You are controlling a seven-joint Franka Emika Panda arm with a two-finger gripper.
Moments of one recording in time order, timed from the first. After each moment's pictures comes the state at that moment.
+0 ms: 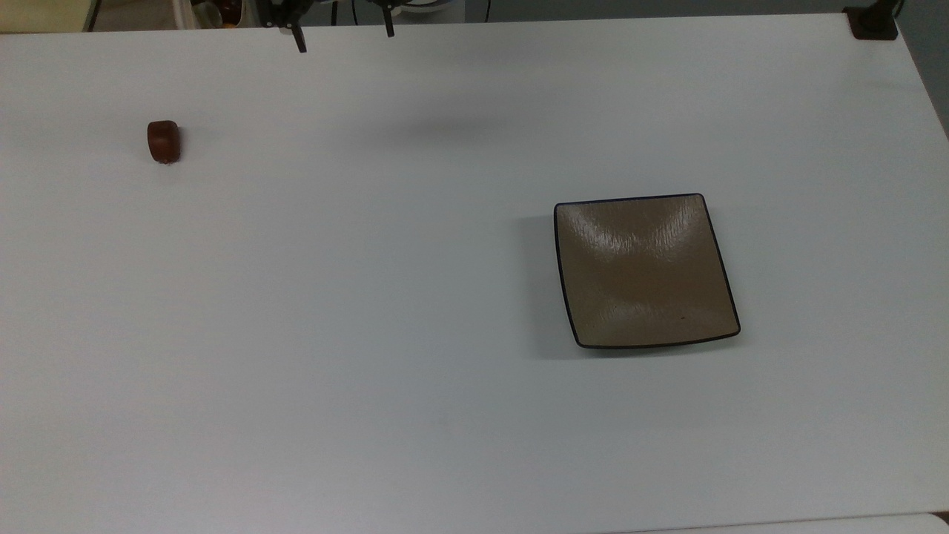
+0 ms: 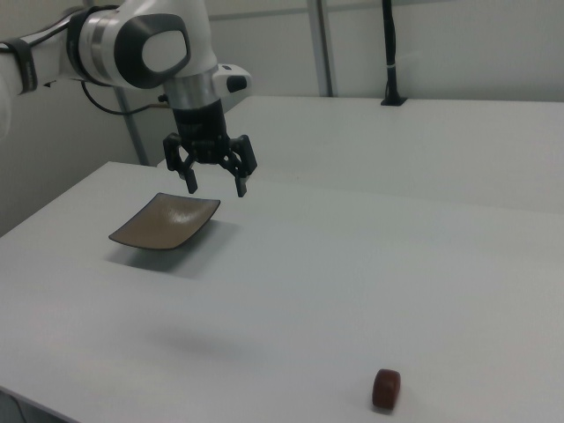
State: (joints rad) arm 0.05 0.00 -0.05 -1.67 0.02 1.66 -0.30
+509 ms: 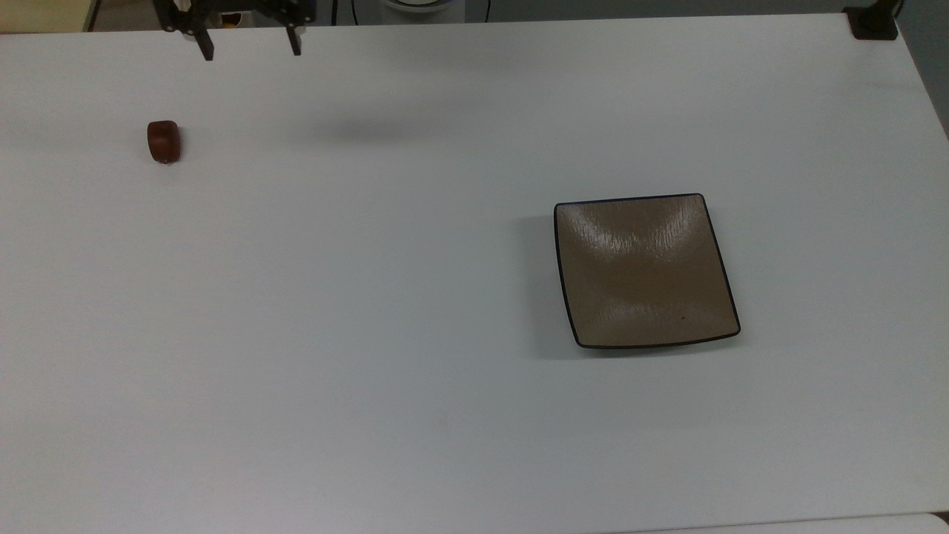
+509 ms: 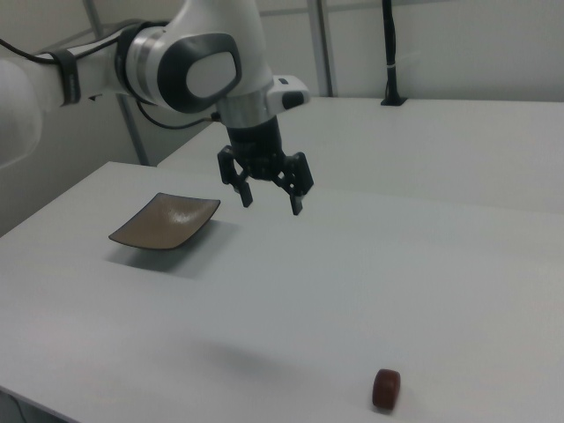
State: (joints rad) arm -0.11 0.01 -0.06 -1.71 0.02 1.78 -0.33
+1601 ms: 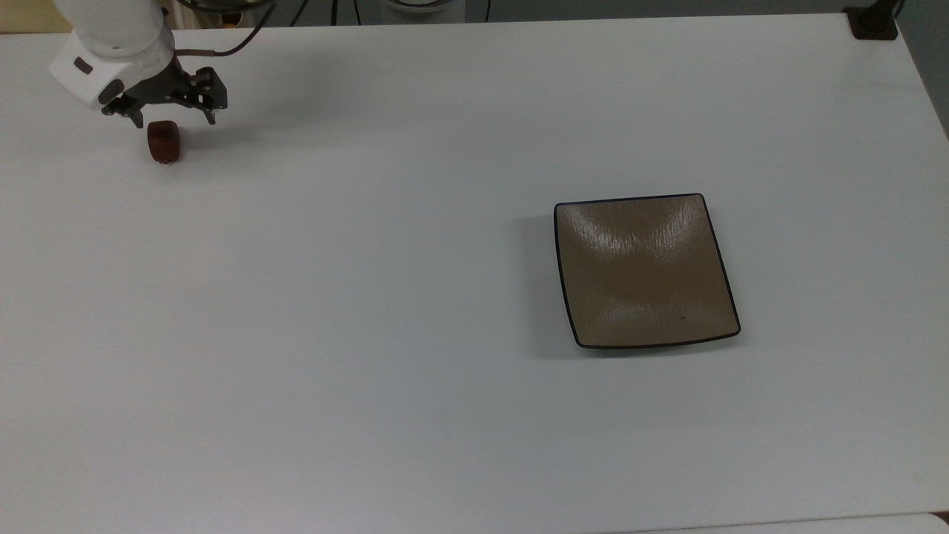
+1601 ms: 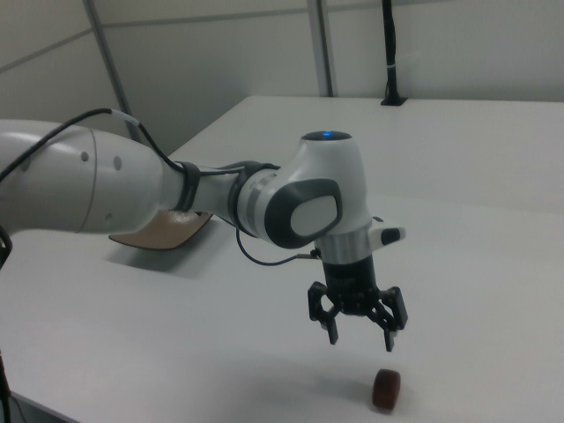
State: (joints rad) arm -0.24 0.24 -0.16 -1.89 -0.17 2.06 -0.53
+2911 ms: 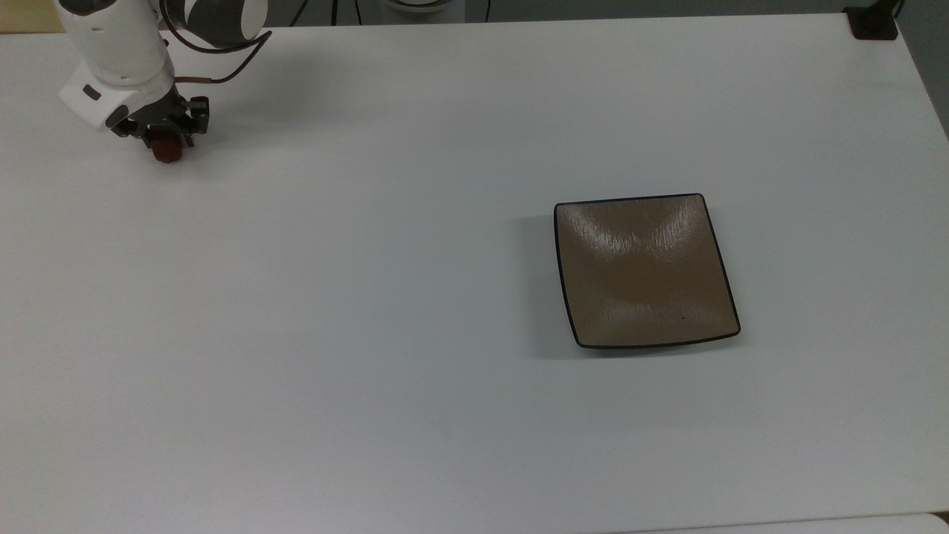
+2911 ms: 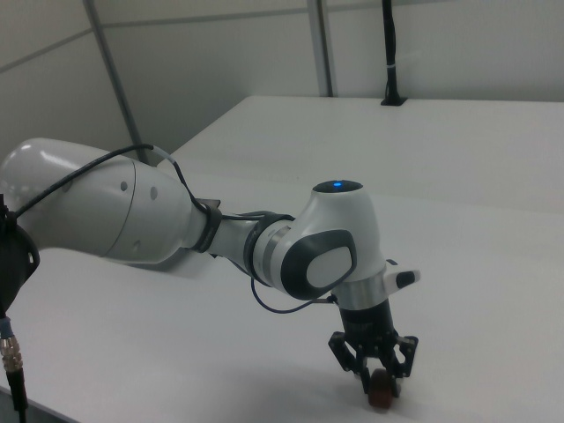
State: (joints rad) arm -0.28 0.31 -0.17 -1.98 -0.23 2.25 -0.54
